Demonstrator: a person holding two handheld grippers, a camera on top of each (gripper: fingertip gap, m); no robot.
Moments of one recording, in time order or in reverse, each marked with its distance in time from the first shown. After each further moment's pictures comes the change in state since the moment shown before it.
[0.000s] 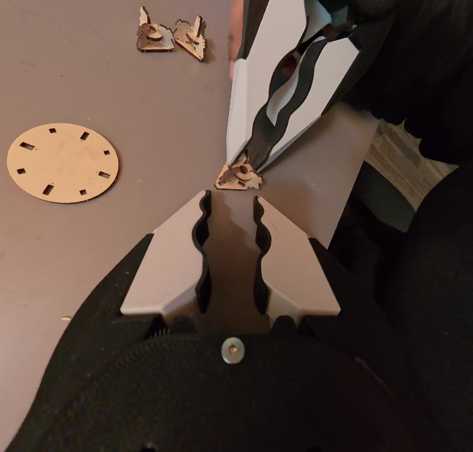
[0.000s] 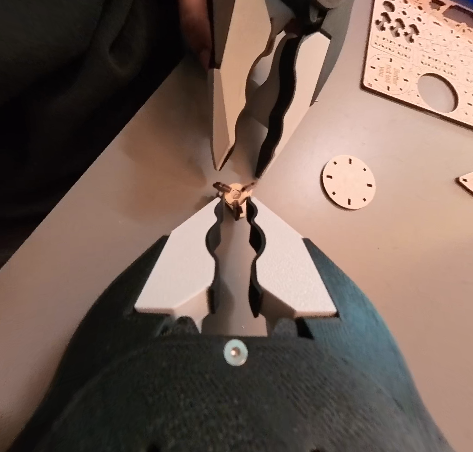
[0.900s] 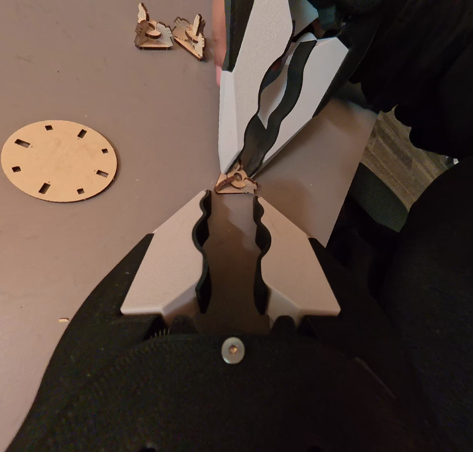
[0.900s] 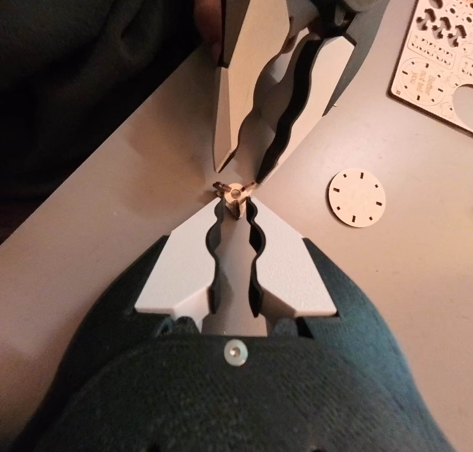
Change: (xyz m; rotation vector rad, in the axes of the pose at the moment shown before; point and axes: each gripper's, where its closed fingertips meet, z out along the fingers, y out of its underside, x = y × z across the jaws) left arm 0.000 0.000 0.000 -0.001 0.018 -0.016; right arm 0.000 -0.001 0.006 -0.044 -0.102 -0.065
